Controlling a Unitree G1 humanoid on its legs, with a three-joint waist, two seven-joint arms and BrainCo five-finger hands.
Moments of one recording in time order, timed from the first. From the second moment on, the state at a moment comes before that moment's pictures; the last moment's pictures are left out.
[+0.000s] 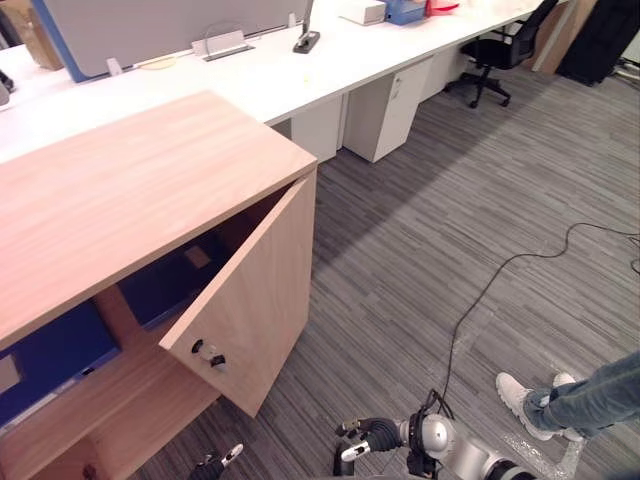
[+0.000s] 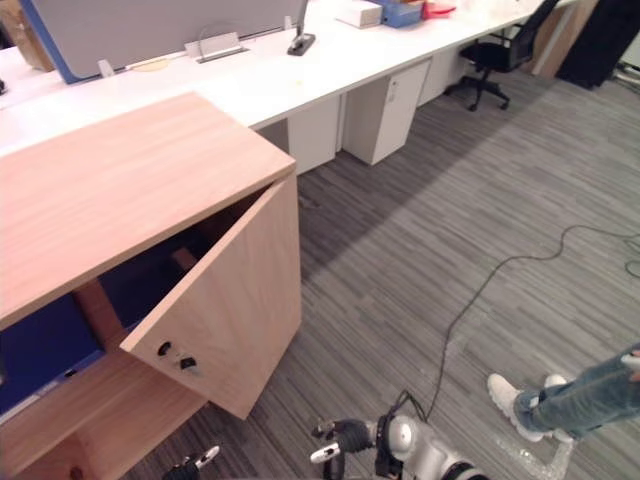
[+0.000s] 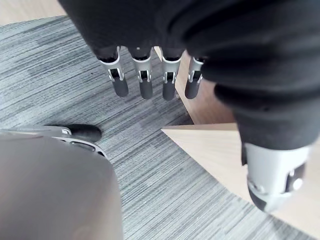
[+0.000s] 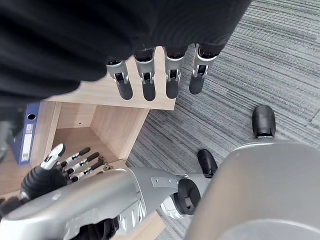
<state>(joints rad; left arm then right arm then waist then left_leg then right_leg) 0.09 0.12 0.22 1.17 -0.12 -0.11 -0.06 -0.08 -0.34 0.66 0.76 -0.26 -0.15 0.44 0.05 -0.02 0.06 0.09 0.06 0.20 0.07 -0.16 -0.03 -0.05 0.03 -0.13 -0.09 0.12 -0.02</state>
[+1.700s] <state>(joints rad) 0.14 0.12 0.21 1.18 -0.15 -0.15 0.03 0.04 -0.01 -0.53 1.25 0.14 -0.08 -0.03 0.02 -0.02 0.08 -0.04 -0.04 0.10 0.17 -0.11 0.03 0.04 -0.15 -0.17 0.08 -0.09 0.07</state>
